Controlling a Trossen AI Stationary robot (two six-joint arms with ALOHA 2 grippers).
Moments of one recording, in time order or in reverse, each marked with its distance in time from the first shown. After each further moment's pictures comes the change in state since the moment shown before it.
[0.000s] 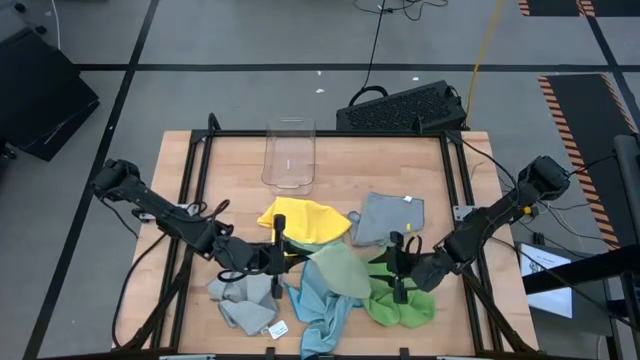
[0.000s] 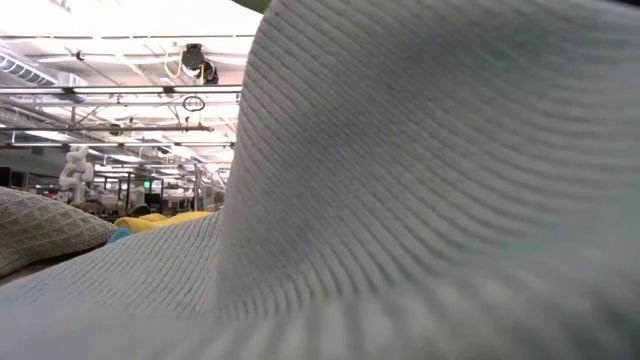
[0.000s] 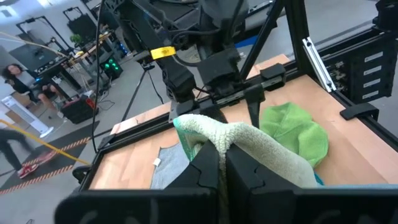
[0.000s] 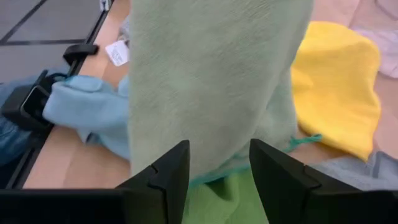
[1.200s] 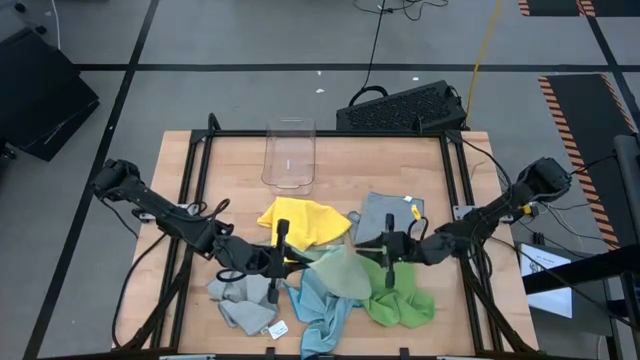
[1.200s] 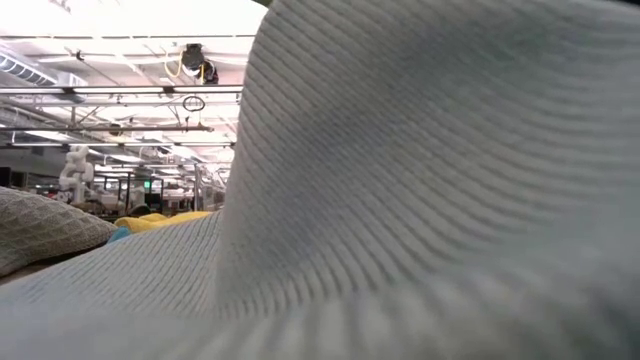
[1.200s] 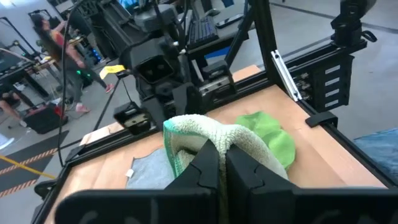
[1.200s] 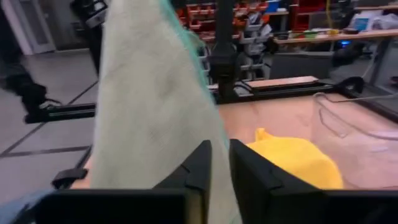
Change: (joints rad) left arm 0.007 0.000 0.000 0.008 0.121 -0.029; right arm -0.138 0.000 -0.140 0.682 0.051 -0.292
